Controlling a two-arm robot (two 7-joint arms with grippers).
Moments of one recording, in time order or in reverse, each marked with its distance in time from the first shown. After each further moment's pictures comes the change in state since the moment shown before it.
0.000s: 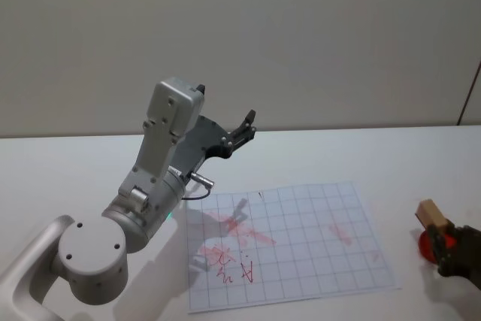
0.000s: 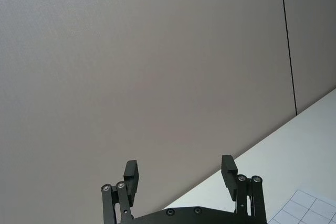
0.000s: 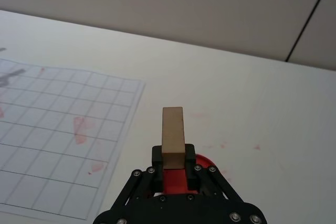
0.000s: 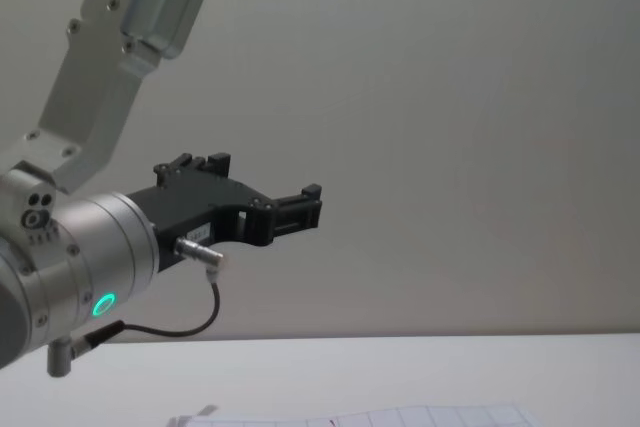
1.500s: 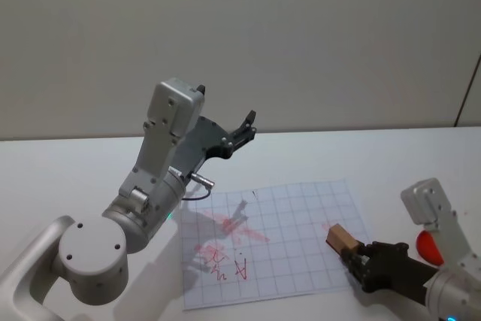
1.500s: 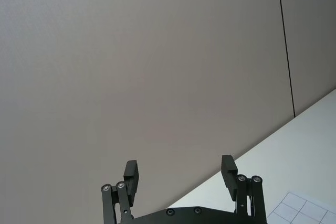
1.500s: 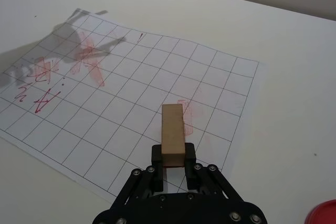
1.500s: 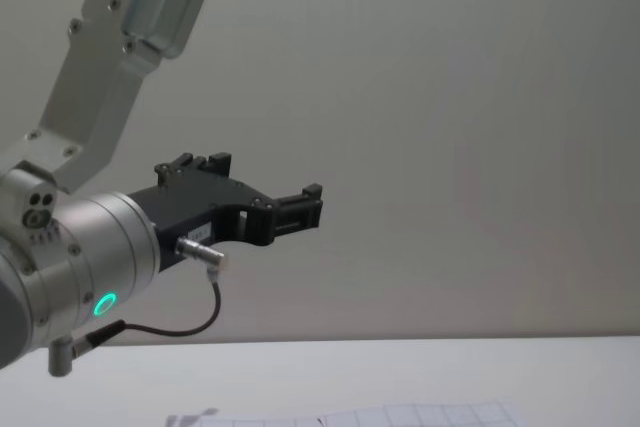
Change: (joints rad) left arm 0.000 0.000 0.000 0.000 0.000 0.000 0.000; right arm 0.201 -0.122 -0.114 0.169 -0.126 0.168 0.330
